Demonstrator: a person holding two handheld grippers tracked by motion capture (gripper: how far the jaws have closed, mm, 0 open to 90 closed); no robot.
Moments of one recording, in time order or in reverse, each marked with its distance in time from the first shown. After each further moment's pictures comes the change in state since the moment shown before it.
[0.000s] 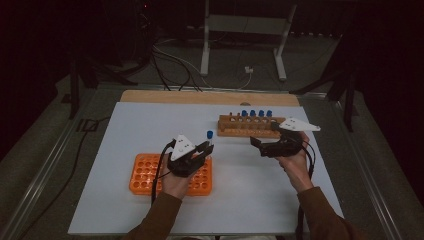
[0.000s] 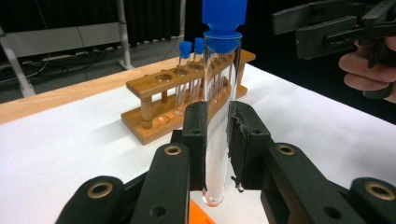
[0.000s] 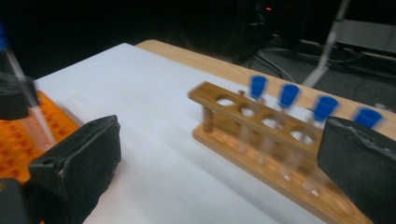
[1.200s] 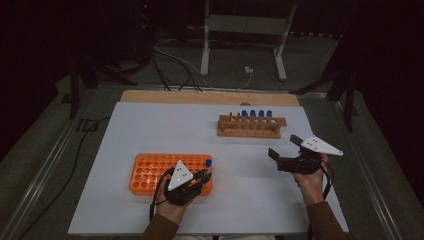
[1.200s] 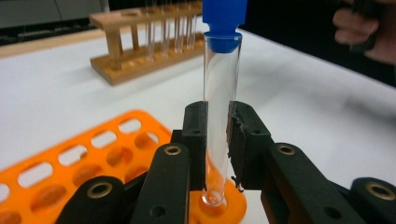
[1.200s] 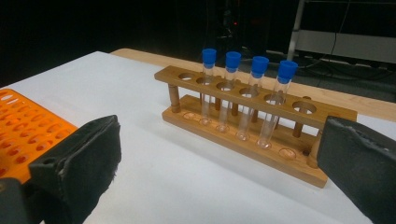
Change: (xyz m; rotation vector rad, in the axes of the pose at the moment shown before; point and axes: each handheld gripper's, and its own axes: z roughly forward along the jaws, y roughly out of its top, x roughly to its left) left arm -0.030 -0.055 -0.024 0.100 -0.053 0.010; right arm -0.011 -0.047 -0.046 -0.083 -0.108 0.038
